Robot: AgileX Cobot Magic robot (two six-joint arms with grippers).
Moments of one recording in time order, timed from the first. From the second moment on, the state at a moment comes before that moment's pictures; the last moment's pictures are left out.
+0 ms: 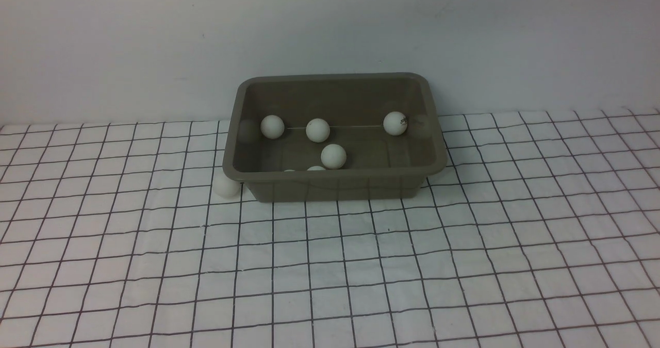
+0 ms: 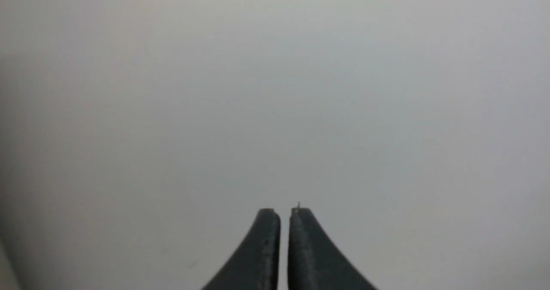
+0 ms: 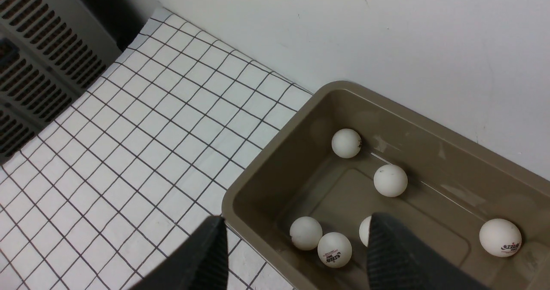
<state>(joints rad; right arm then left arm) 0.34 1.90 -2.27 0.53 1.28 -0.30 -1.26 0.51 -1.54 1.31 1.29 -0.34</state>
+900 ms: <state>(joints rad) 0.34 1.90 -2.27 0.52 1.28 -0.33 -0.13 0.91 -1.53 0.09 0.81 0.05</state>
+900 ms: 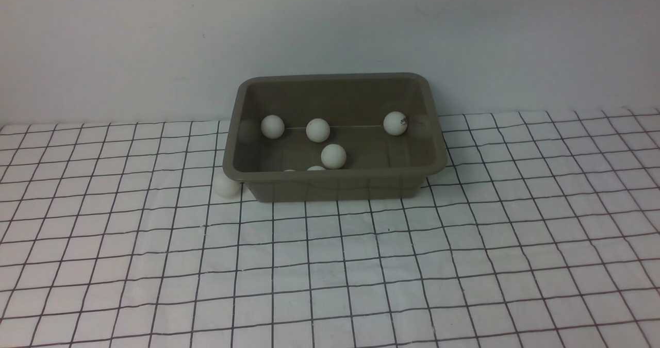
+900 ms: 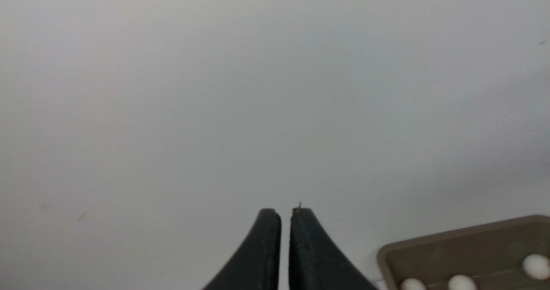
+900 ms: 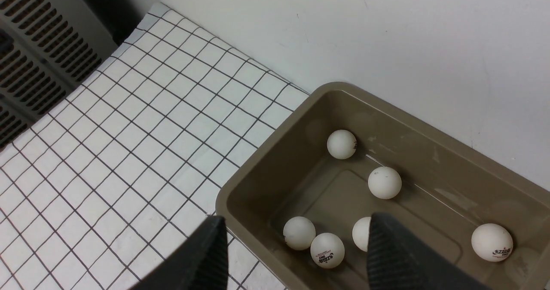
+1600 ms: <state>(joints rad) 0.34 1.90 -2.27 0.52 1.28 -0.35 0.17 1.50 -1.52 -0.02 0.47 0.09</state>
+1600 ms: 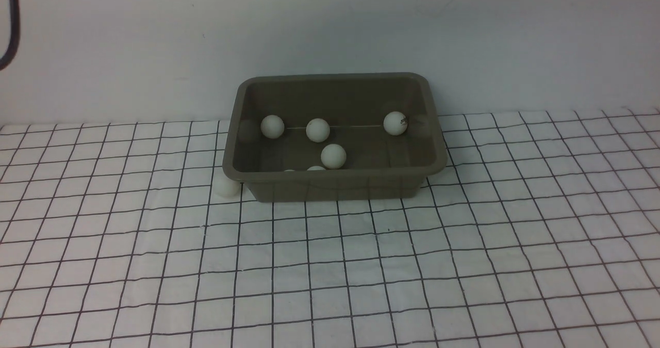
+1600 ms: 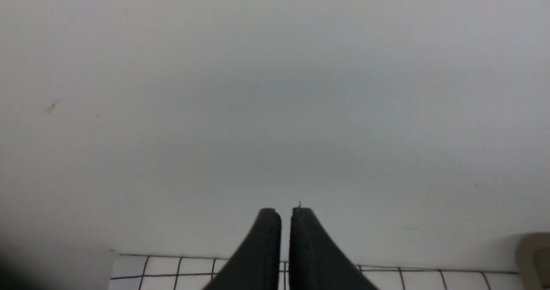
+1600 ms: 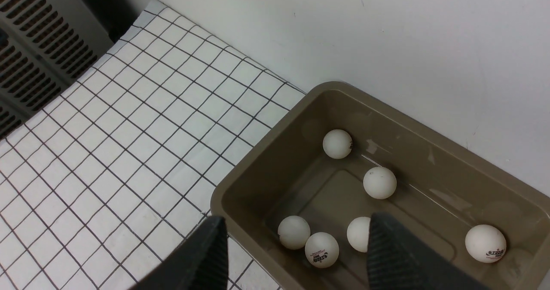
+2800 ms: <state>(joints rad) 0.34 1.91 -2.27 0.51 1.28 -0.41 0.23 1.62 -0.76 0.94 -0.38 -0.72</state>
